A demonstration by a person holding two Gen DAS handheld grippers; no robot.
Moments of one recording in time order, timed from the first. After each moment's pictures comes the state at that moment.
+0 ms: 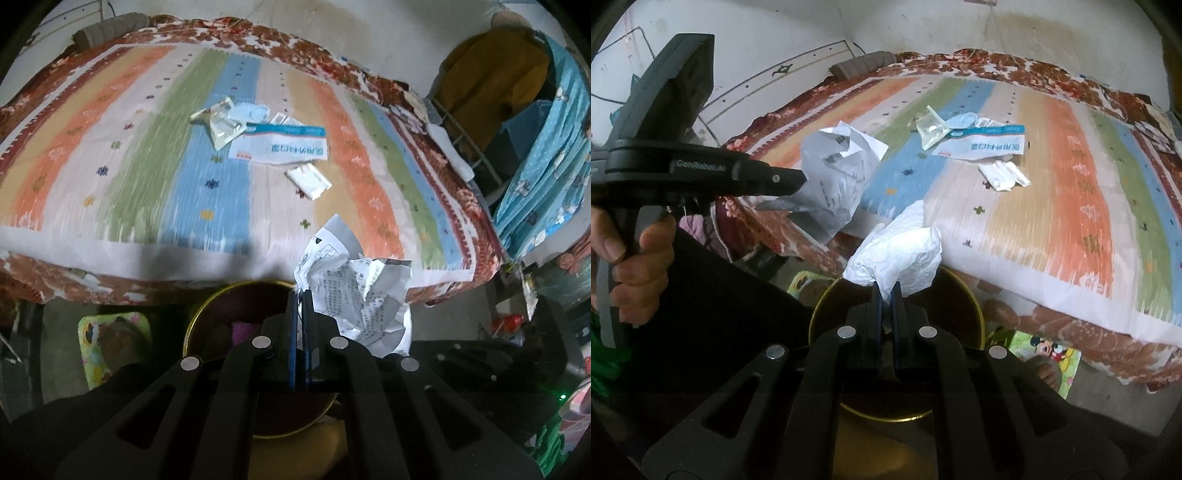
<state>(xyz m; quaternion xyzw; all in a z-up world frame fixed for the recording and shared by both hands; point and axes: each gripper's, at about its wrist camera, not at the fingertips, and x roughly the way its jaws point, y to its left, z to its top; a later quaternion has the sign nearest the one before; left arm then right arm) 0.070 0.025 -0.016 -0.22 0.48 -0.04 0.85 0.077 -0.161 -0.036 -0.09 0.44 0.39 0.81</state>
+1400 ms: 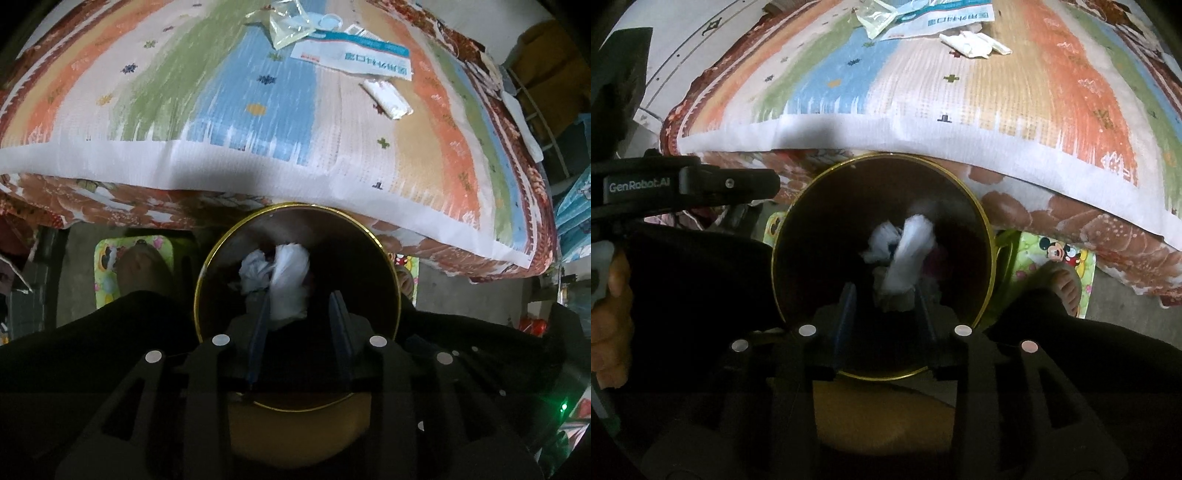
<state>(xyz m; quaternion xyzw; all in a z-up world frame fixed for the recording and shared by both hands) 0.080 0.016 -0.094 -0.24 0.60 0.05 0.77 0.098 -0.154 -0.123 -0.07 0.59 0.30 0.74</state>
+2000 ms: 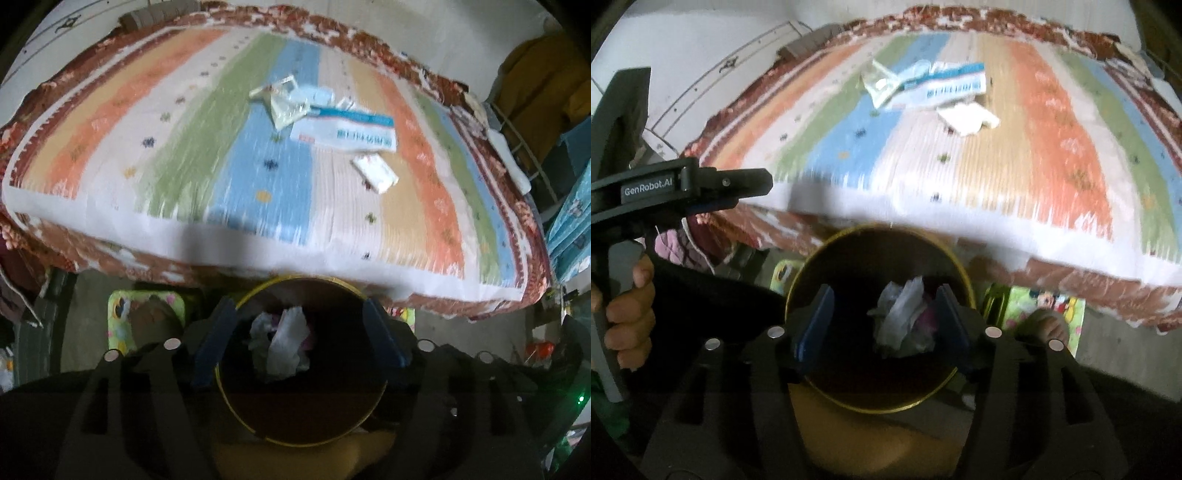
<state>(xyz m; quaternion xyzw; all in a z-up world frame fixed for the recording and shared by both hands) 0.085 0.035 -0.042 -0.22 0.51 0.07 0.83 0.112 -0.167 -0.069 -0.05 0.51 0.32 0.80</state>
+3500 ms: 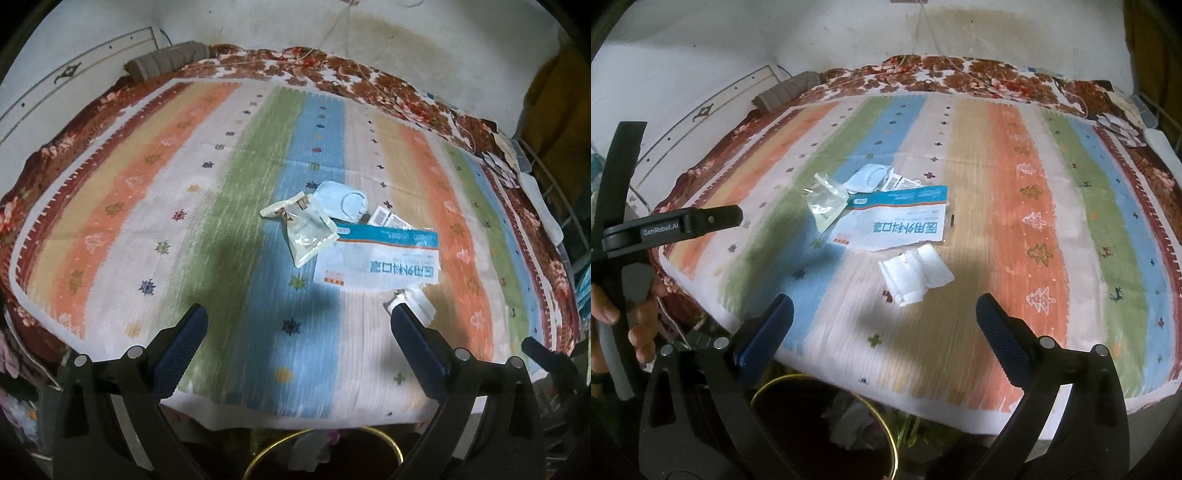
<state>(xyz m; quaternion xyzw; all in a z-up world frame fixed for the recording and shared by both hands) 0.236 0.097 -0.010 -0.18 0.46 0.14 0.86 0.287 -0.139 -0.020 -0.05 0.45 0.29 0.85</state>
